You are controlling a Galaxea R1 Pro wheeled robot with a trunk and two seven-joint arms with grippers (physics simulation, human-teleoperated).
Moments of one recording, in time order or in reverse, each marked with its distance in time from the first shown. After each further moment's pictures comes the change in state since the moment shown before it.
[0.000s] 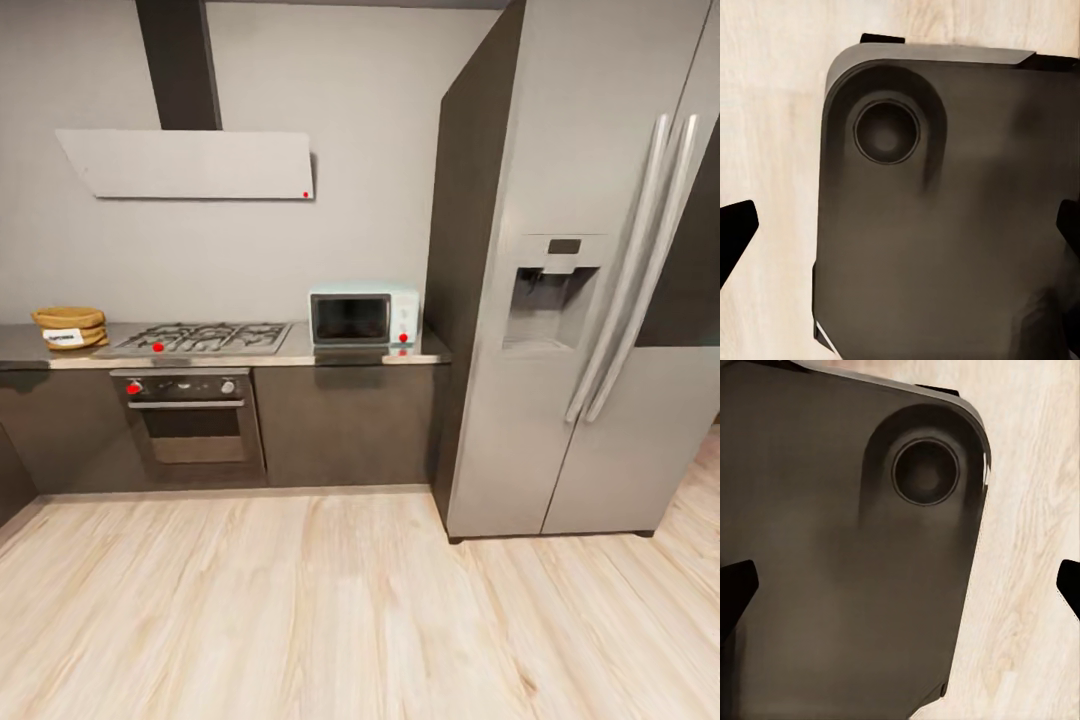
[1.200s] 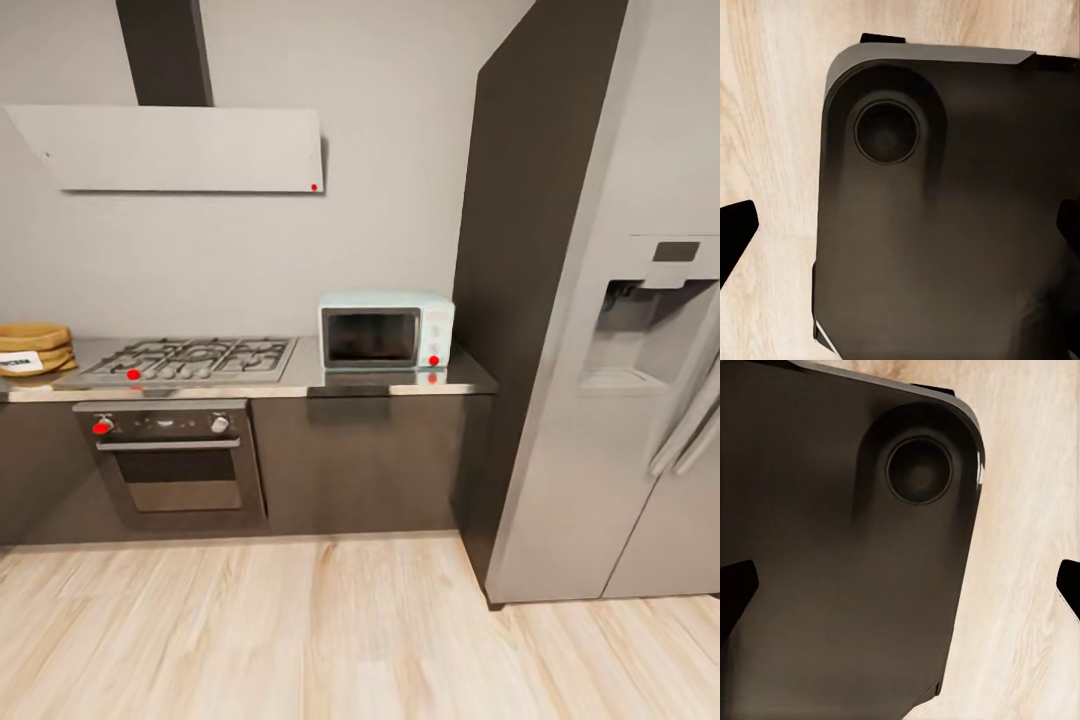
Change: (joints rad) left arm 0.000 0.000 0.000 0.000 0.001 0.000 0.000; right arm 0.000 -0.005 0.004 0.000 -0.001 0.001 -0.001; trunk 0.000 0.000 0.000
